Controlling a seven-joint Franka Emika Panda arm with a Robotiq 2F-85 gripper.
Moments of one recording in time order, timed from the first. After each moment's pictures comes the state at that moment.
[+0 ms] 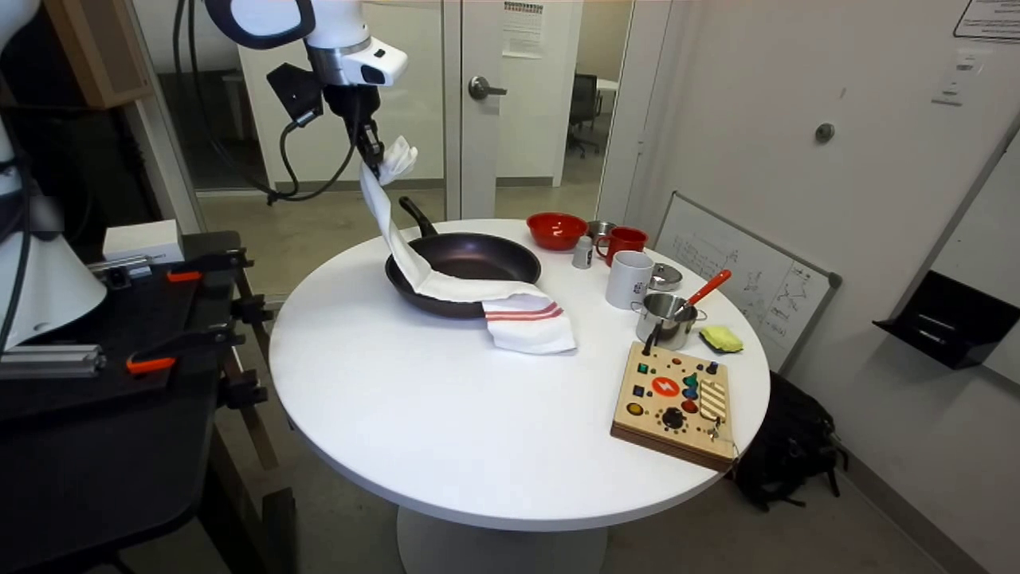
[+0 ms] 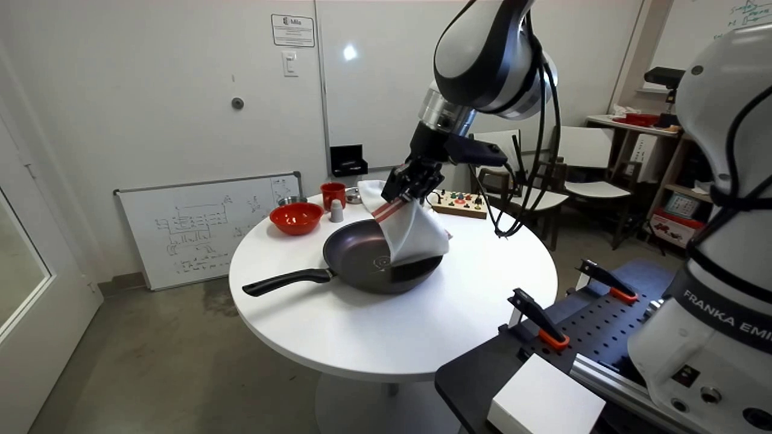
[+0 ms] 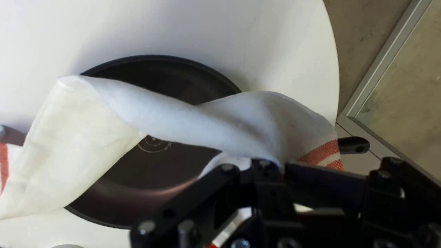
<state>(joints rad) 1.93 -0.19 -1.62 -2.74 0.19 3.02 -0.08</state>
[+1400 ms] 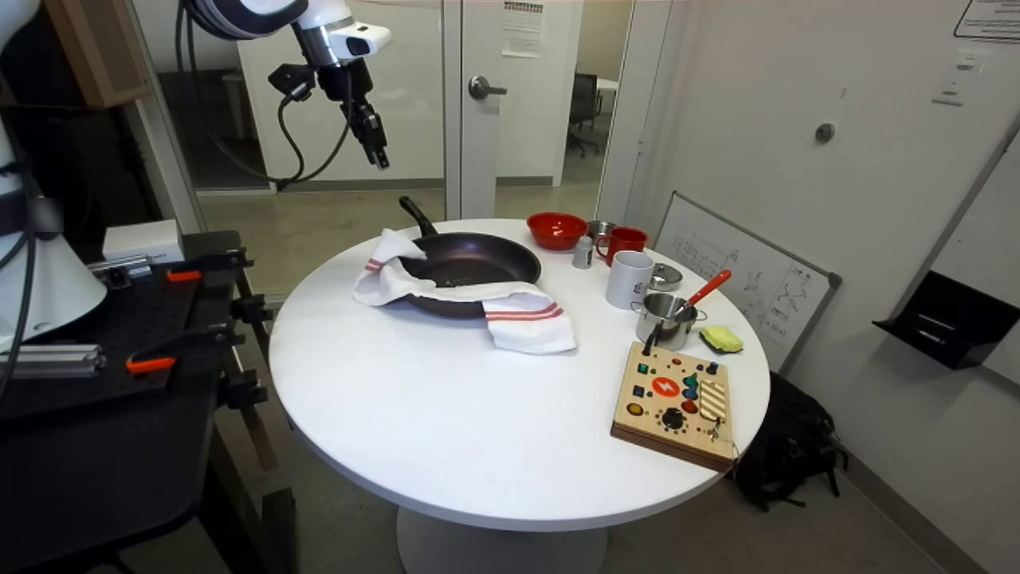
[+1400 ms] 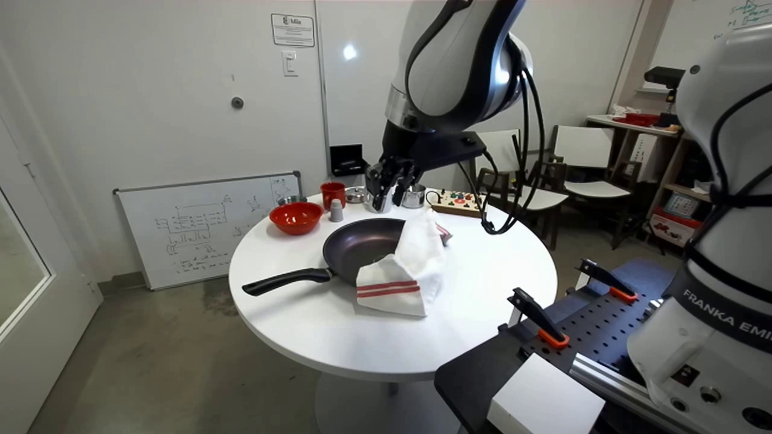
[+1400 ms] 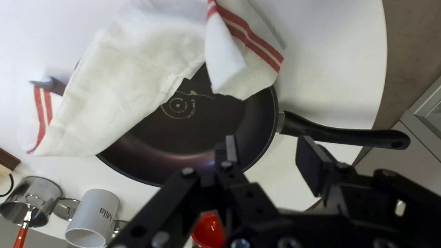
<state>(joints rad) 1.84 0.12 -1.36 -2.69 0.14 3.02 0.19</state>
